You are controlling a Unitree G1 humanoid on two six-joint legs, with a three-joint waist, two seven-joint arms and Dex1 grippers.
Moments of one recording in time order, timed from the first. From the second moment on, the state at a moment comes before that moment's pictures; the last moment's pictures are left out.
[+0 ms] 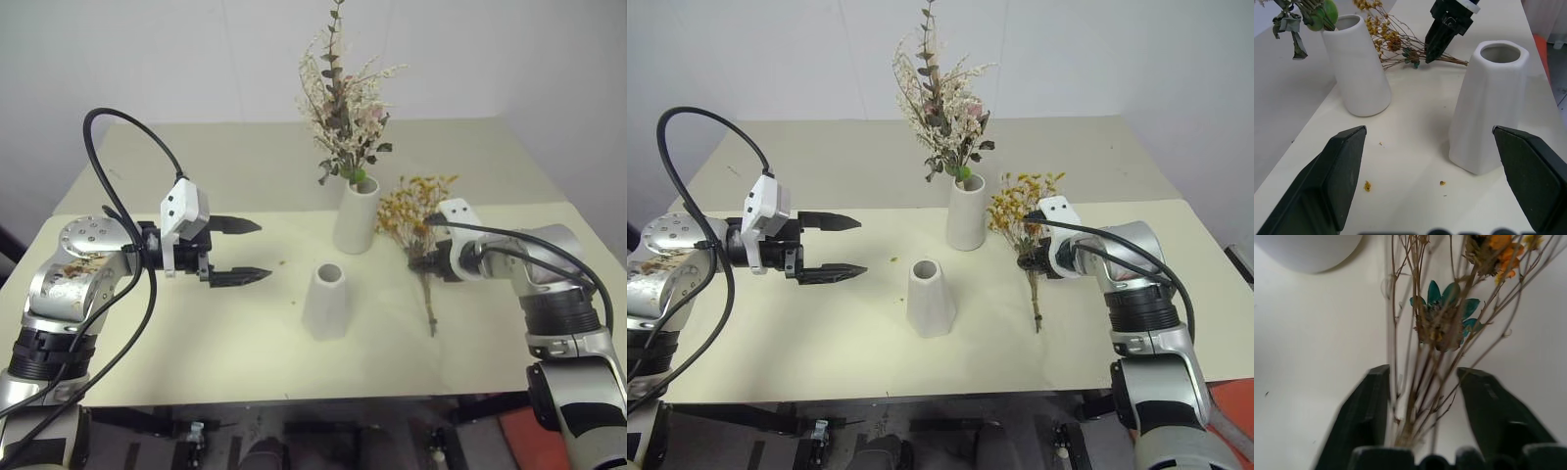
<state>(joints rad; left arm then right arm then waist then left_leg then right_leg) -0.59 0.86 0.03 -0.08 -0.51 0.46 -1.23 -0.87 -0.61 0.08 0.15 0.26 1.36 0.50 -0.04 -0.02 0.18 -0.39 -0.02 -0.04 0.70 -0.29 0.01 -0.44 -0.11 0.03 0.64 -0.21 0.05</state>
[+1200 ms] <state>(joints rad) -0.58 0.93 0.08 -0.11 -0.59 0.46 -1.37 -0.65 -0.29 -0.64 -0.63 0.94 0.89 0.35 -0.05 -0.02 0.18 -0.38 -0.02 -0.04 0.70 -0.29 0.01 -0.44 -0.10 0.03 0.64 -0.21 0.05</state>
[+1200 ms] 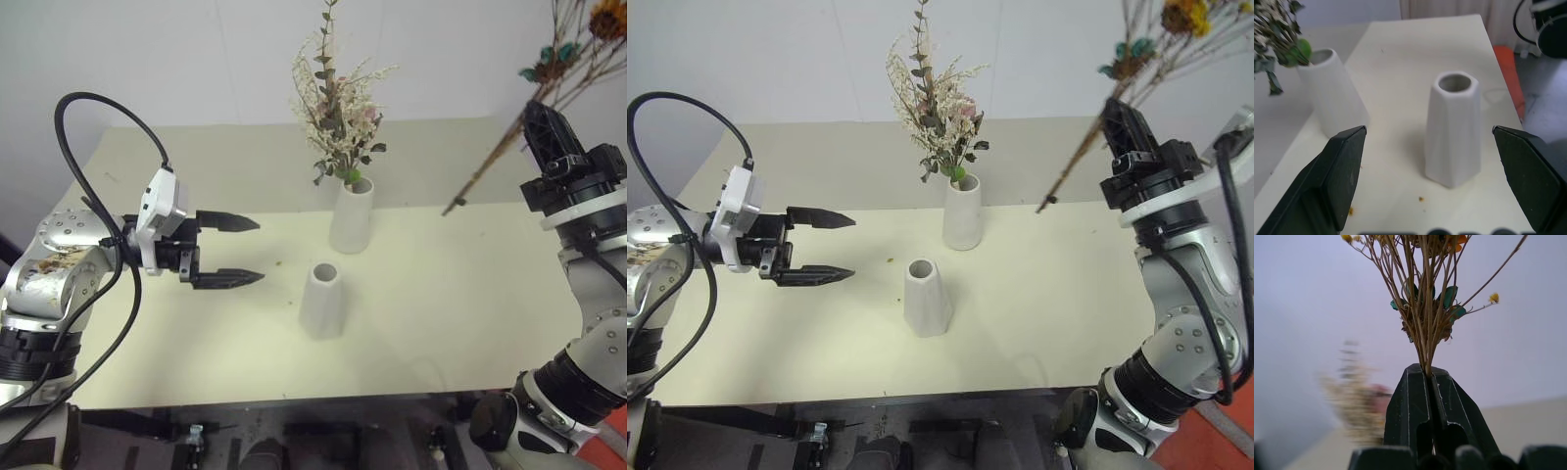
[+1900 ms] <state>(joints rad) -0.41 0.98 0.19 -0.26 -0.64 0.55 -1.29 -0.69 -0.26 -0.16 -0.37 0.98 0.62 0.72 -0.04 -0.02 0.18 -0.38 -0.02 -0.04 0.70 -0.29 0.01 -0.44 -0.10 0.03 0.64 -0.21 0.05</state>
